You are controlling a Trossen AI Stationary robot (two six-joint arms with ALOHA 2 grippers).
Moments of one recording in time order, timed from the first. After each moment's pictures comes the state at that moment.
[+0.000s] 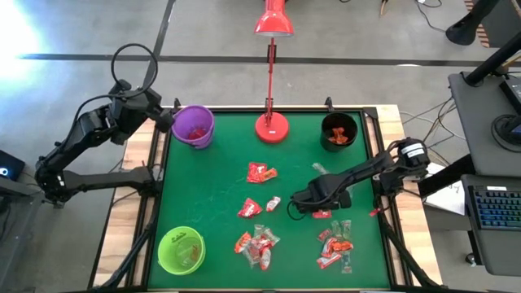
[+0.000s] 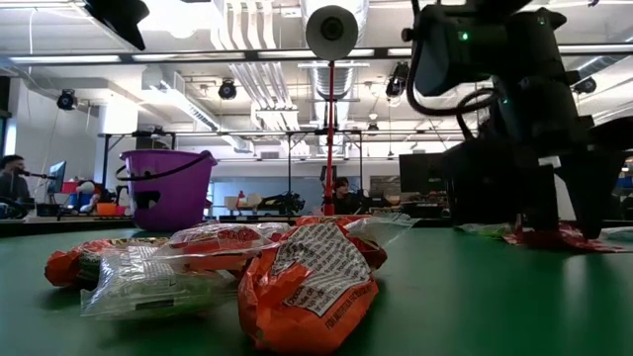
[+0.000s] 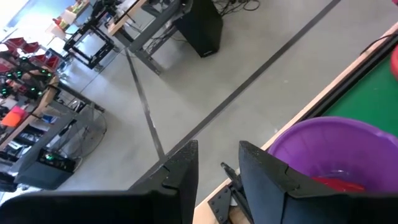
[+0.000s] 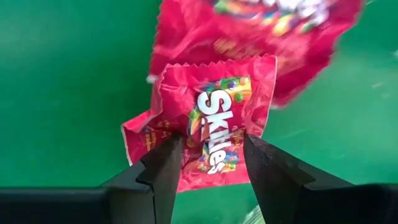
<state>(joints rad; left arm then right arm) 0.51 0.80 1.23 -1.02 -0.77 0.20 0.23 1.80 1.02 -0.90 -0.14 1.71</state>
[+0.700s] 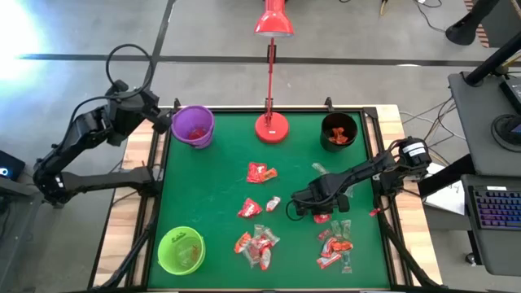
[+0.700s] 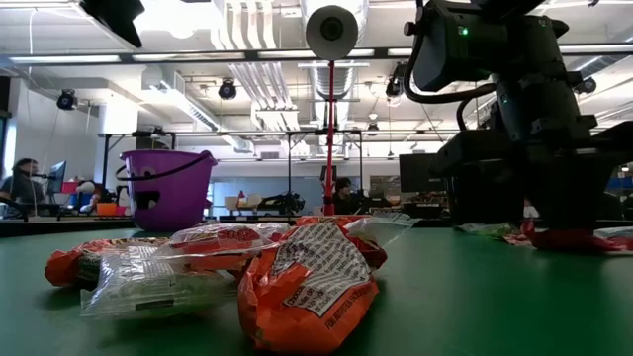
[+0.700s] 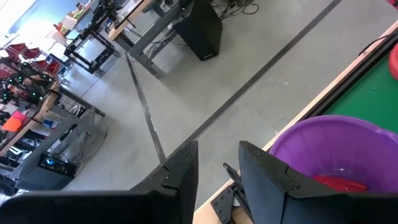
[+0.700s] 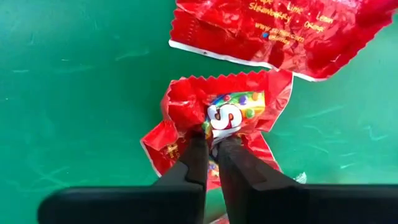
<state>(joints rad) 0.51 0.77 1.23 -1.03 -0.77 0.23 0.23 1.90 0.98 -0.82 -0.20 1.73</state>
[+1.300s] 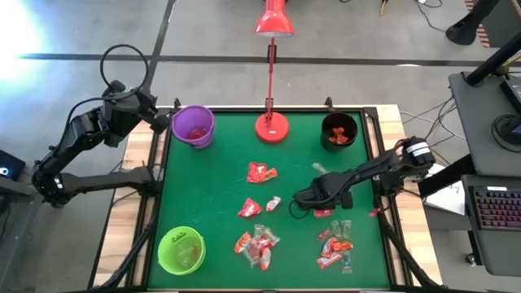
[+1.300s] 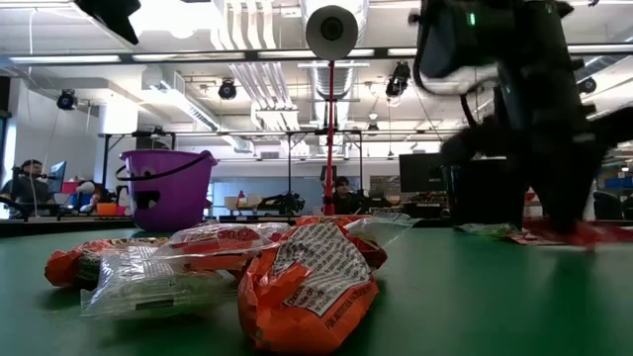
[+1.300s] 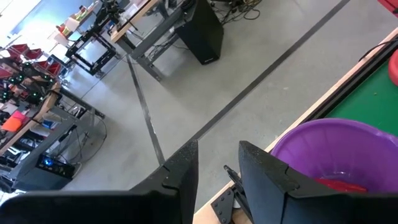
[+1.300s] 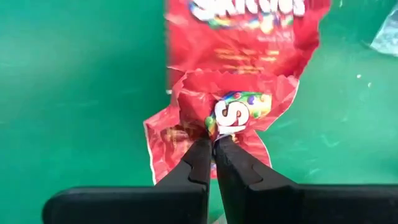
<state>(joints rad) 0.51 0.75 1.23 -1.03 -0.77 0.23 0.24 1.70 1.03 -0.96 -0.10 1.79</state>
